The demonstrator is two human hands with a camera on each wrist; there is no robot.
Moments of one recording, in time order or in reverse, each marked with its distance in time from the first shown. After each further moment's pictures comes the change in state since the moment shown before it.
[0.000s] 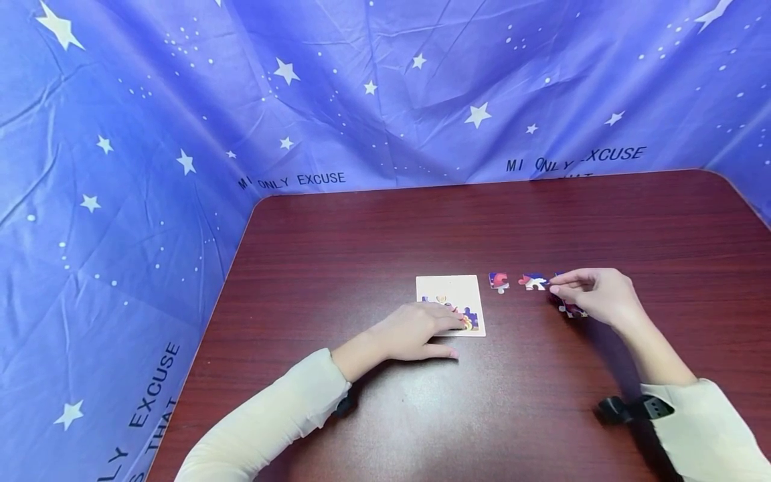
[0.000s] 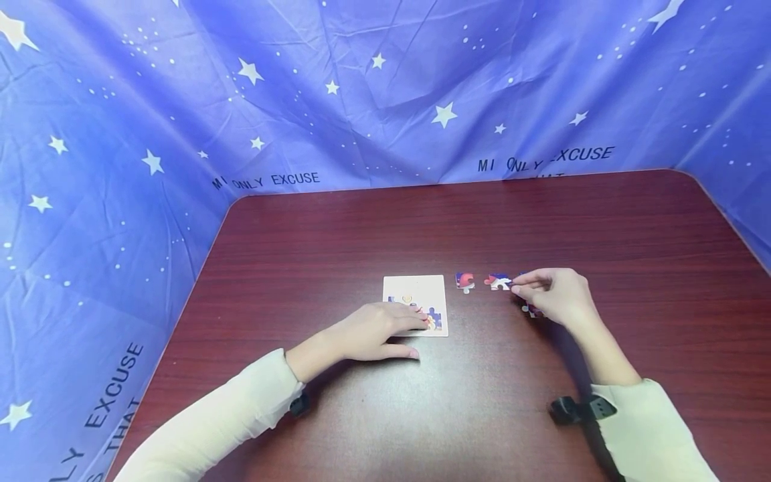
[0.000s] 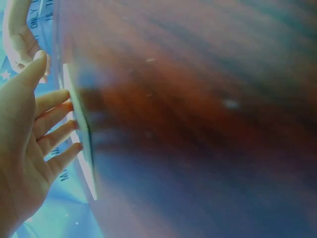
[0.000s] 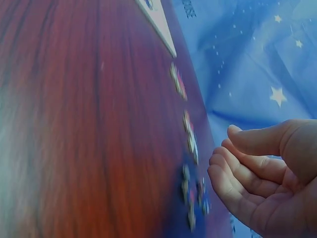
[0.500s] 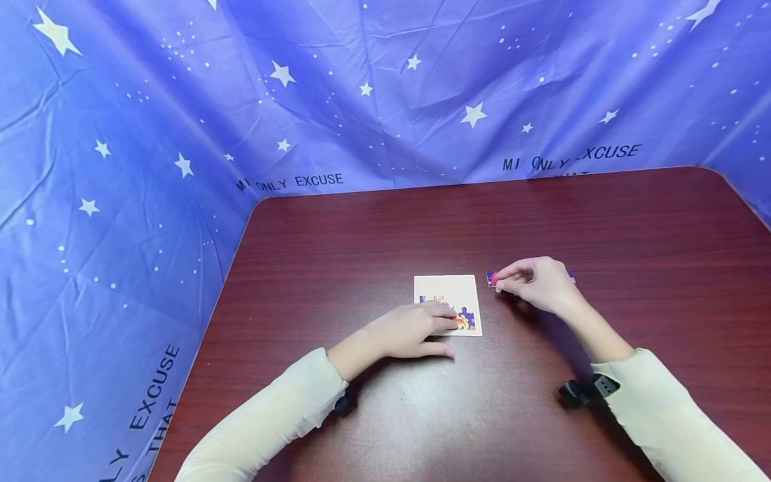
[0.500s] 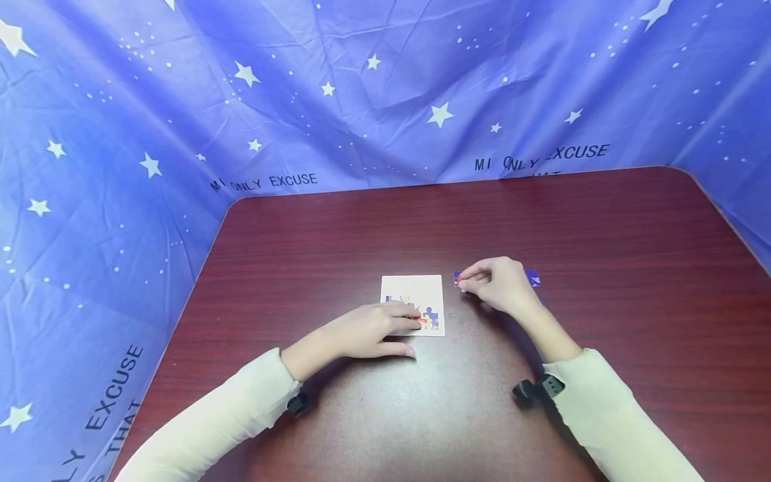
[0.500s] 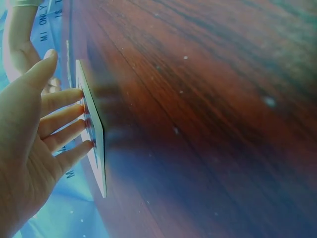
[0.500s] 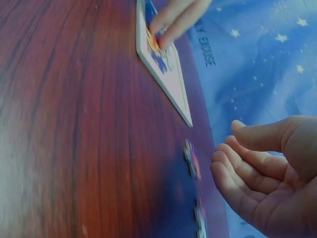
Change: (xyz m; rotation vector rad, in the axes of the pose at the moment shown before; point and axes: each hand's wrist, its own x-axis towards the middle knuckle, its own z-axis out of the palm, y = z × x) left_hand 0.000 0.000 -0.008 -0.031 -0.039 0.024; right_hand 0.019 -0.054 0.035 0.051 -0.104 -0.136
